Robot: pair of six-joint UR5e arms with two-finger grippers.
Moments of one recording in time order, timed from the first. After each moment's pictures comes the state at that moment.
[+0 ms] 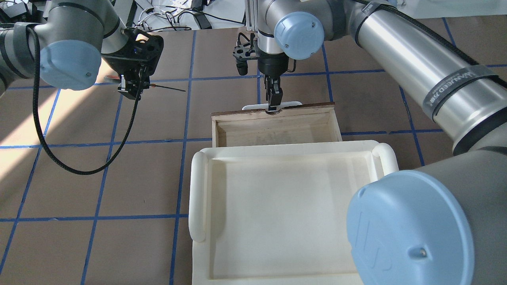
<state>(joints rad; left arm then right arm) -1.51 -1.80 -1.60 -1.23 1.59 1.83 1.84 -0.97 1.21 -1.58 -1.45 -1.43</state>
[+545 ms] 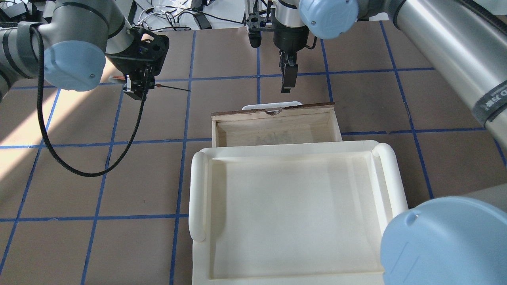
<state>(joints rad) -1.56 -1.78 -1.60 -1.24 1.57 1.78 1.77 -1.11 1.21 -1.59 -1.47 -1.31</state>
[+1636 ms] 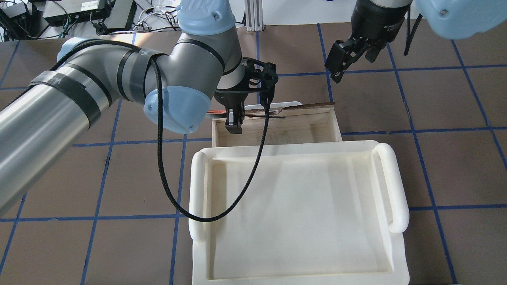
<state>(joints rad) -1.93 -1.80 -1.62 -1.25 1.52 1.32 1.63 -1.49 1.42 -1.52 -1.54 -0.41</state>
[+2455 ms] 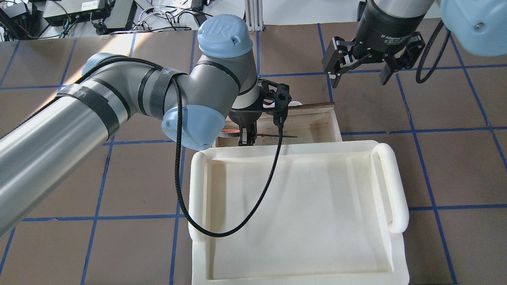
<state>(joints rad) -1.97 -1.82 -1.67 -1.24 1.48 1.30 1.65 -1.57 1.47 -1.47 -1.53 0.04</state>
